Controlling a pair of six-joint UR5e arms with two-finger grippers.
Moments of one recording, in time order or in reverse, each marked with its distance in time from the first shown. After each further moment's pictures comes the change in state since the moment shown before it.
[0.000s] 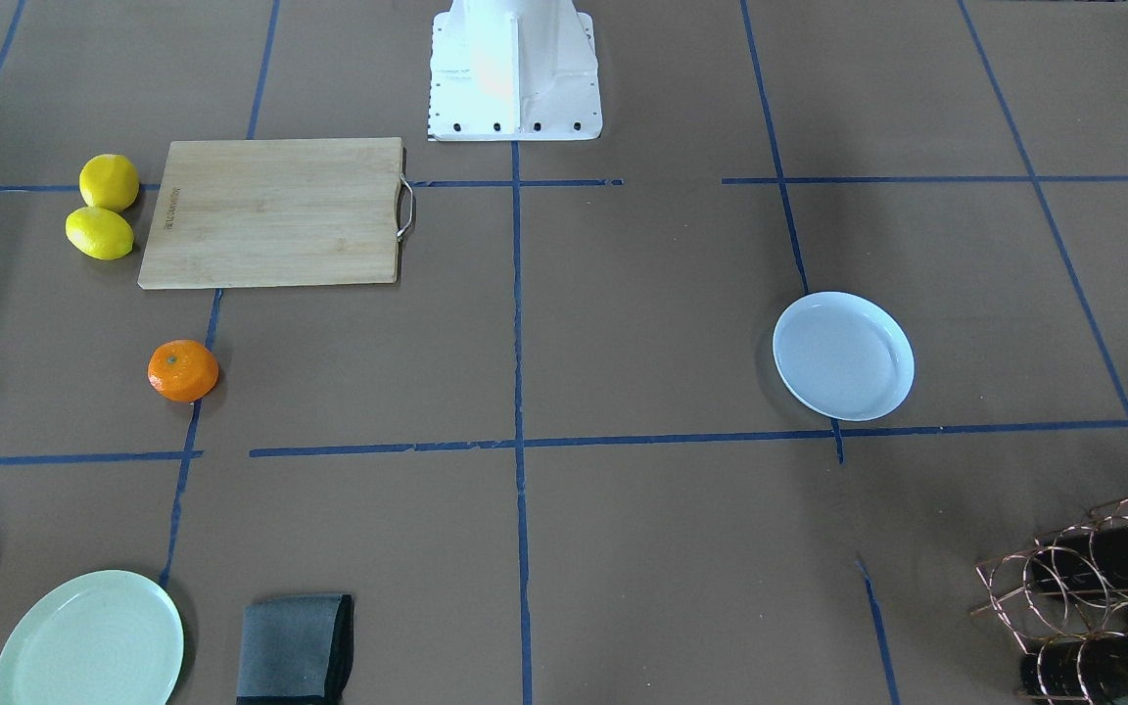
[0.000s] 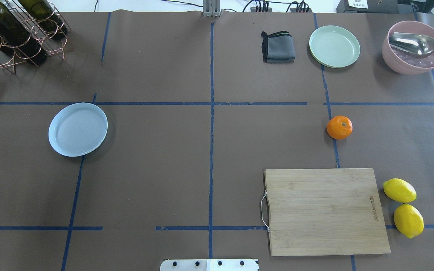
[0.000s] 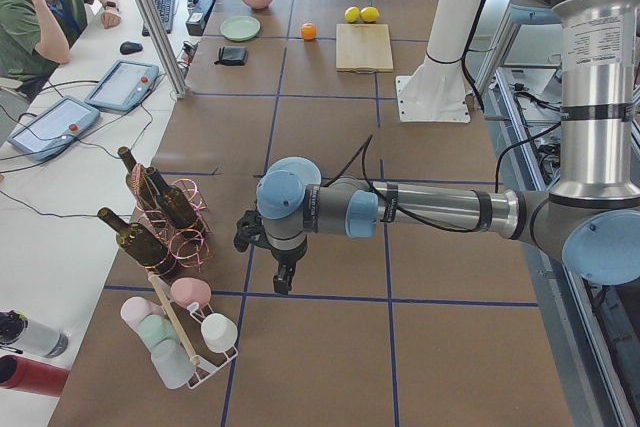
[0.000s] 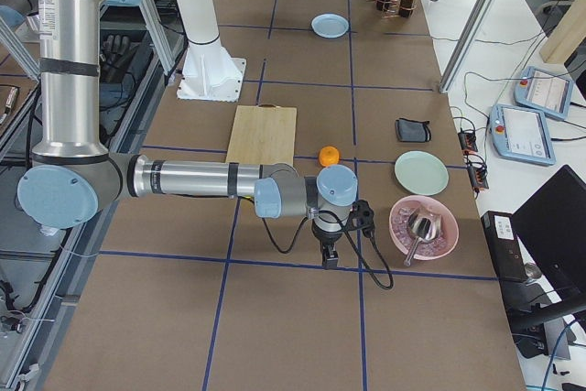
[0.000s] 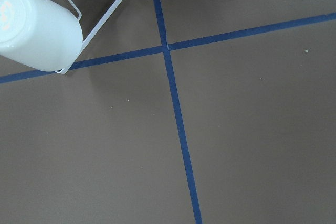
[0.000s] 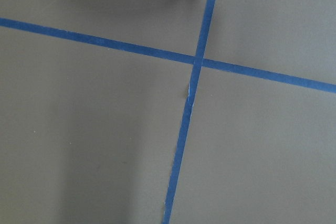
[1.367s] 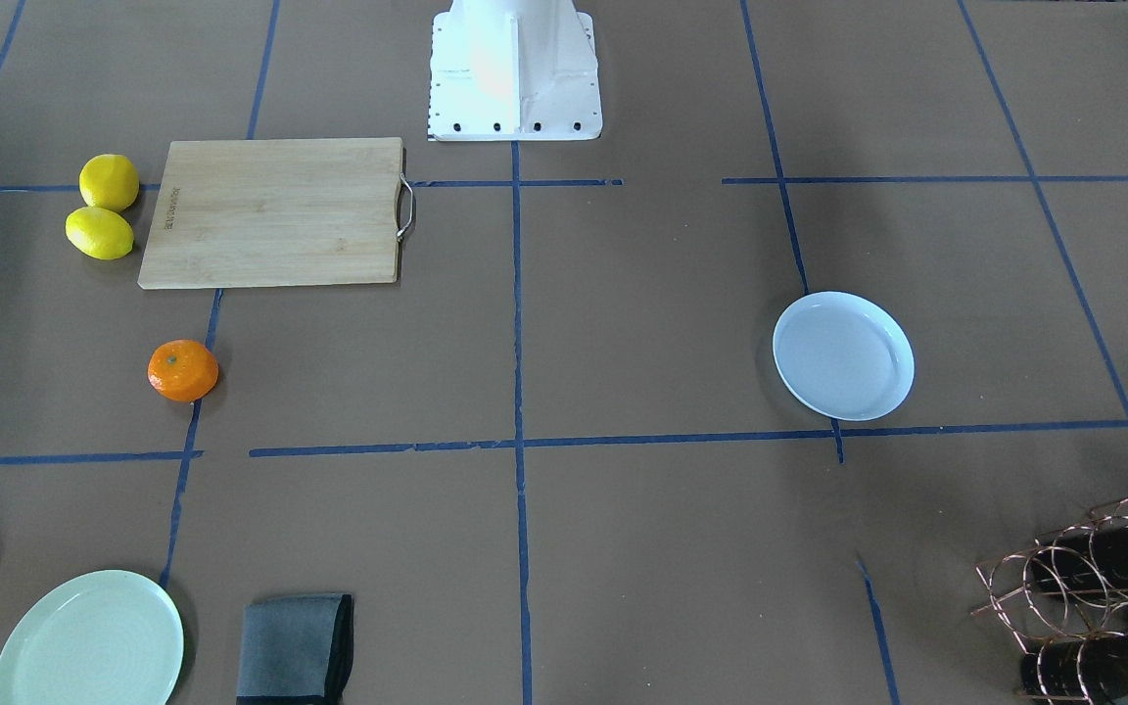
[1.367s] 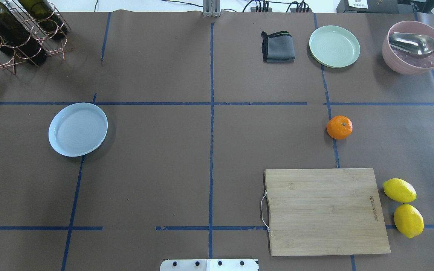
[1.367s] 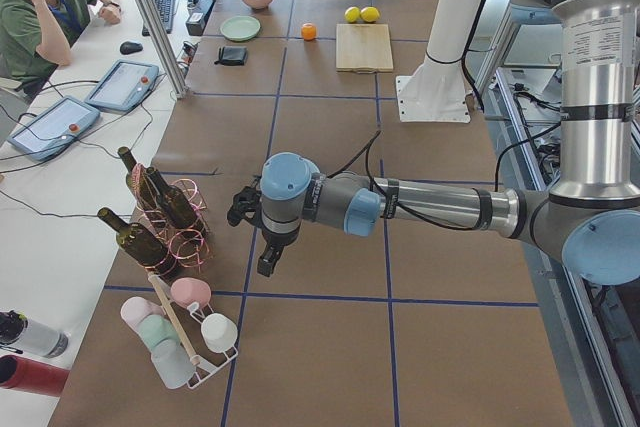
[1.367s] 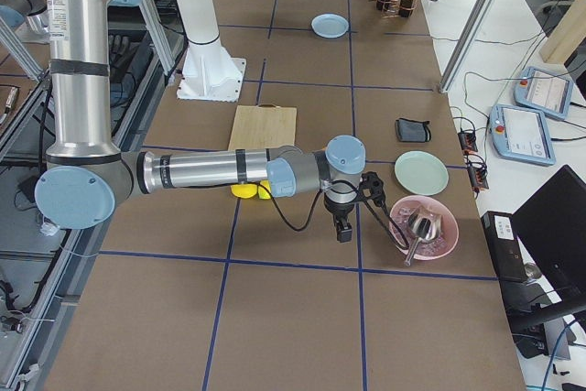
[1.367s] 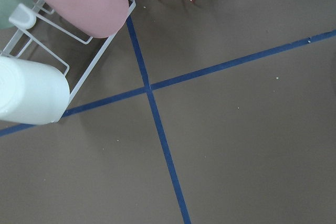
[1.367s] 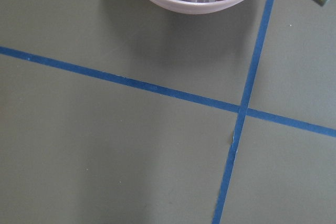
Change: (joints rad) left arm 0.000 0.001 -0.021 -0.197 0.001 0.006; right arm -0.062 0.042 0.071 0.037 -0.008 0.112
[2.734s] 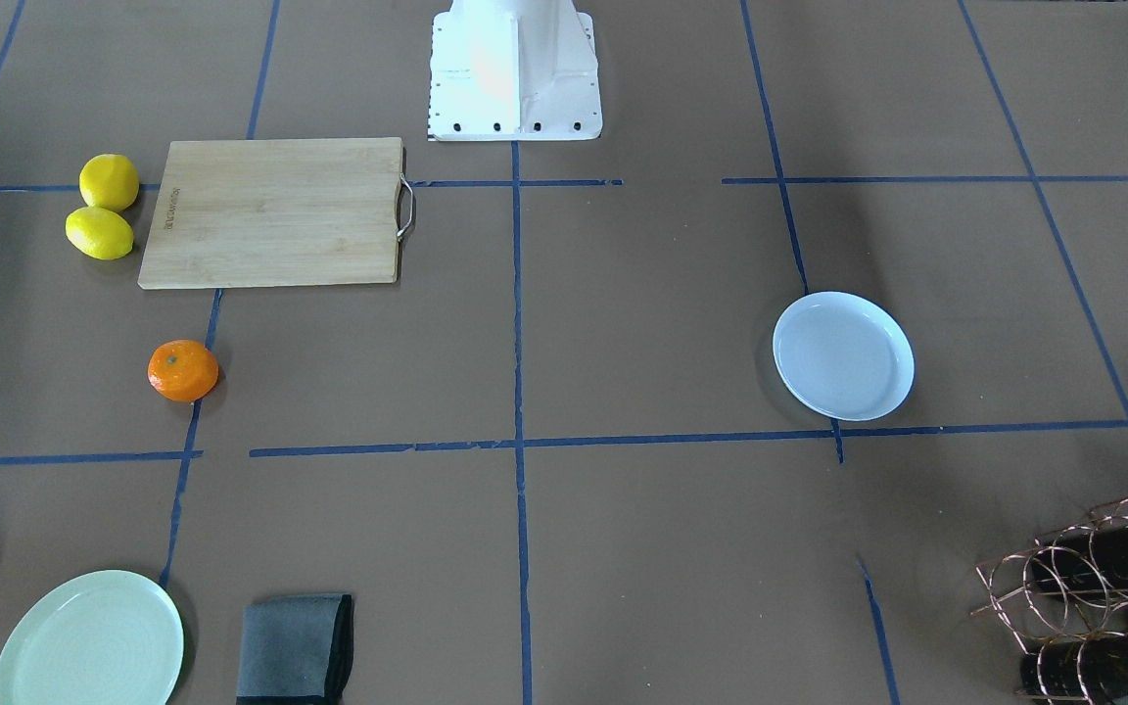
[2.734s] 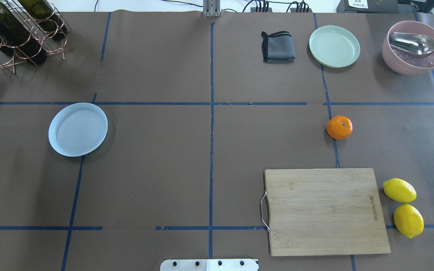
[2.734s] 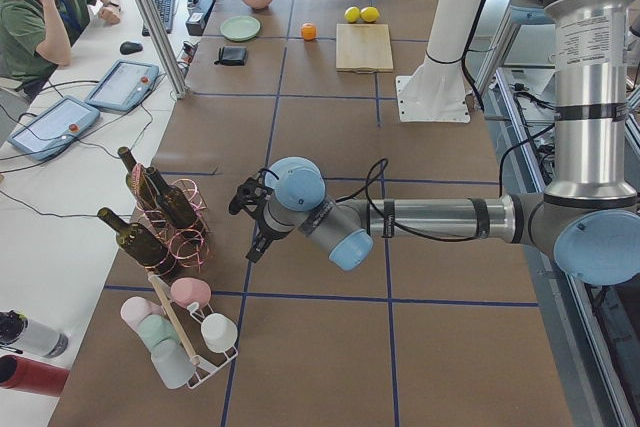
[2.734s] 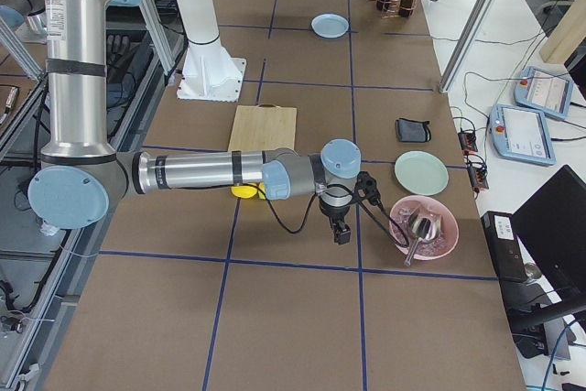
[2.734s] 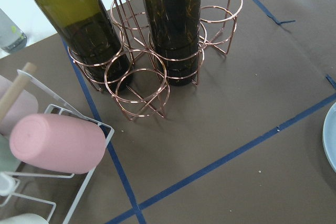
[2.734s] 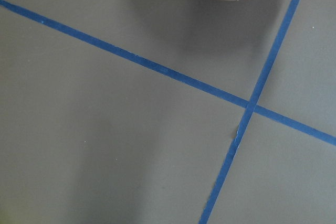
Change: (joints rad) left arm 0.105 0.031 0.139 -0.615 0.021 -0.392; right arm 0.001 -0.026 -0.002 -0.004 0.009 -0.183
